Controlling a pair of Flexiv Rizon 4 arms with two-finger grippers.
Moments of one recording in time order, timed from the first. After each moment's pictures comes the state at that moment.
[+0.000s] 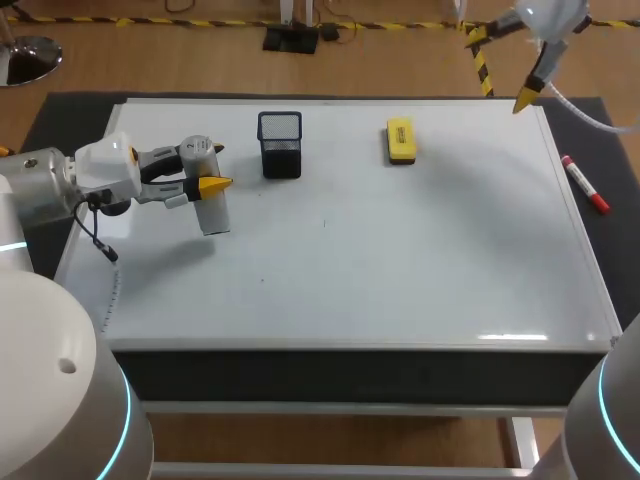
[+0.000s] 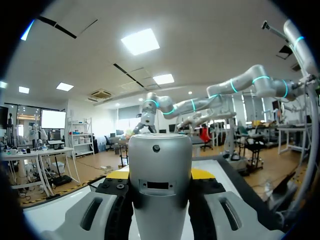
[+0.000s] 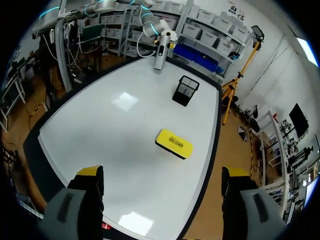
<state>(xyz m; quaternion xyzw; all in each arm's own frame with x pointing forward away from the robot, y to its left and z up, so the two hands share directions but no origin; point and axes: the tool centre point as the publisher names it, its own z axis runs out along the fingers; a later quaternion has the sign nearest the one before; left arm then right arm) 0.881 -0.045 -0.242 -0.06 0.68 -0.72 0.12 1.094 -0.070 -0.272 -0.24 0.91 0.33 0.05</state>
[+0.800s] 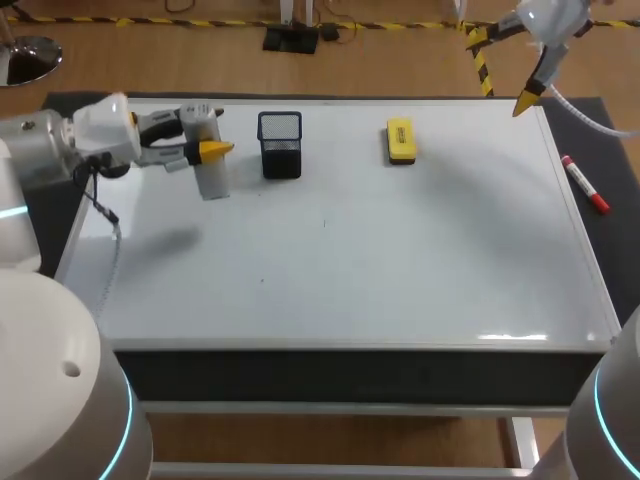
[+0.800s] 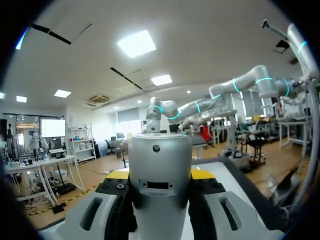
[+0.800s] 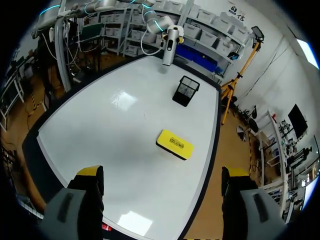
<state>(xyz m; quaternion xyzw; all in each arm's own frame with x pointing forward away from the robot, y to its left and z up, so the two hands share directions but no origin) 0.915 -0.050 -0.193 -0.04 0.68 -0.72 0.13 1.089 -0.070 -0.272 -0.24 0.91 0.33 0.06</state>
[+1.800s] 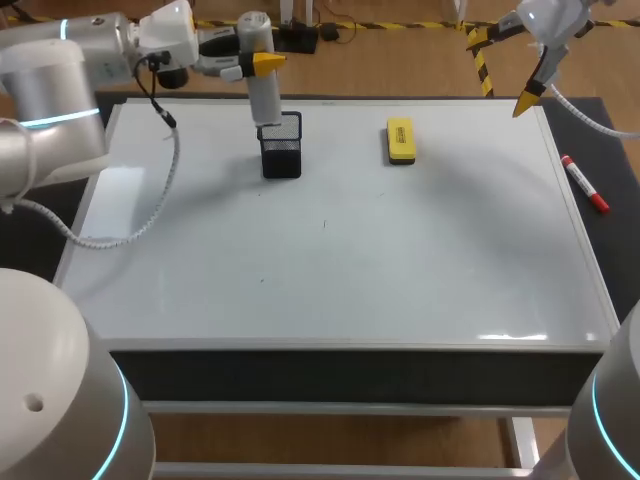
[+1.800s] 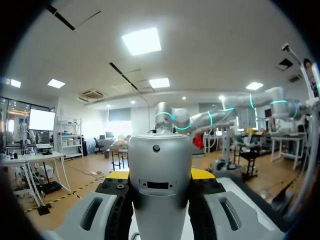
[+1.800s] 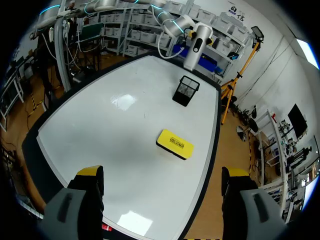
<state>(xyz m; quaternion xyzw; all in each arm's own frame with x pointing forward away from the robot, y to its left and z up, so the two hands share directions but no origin) 1.039 -0.129 -0.145 -0.03 0.67 -0.74 0.07 1.088 -0.069 -0.272 -0.24 0.91 0.33 0.06</state>
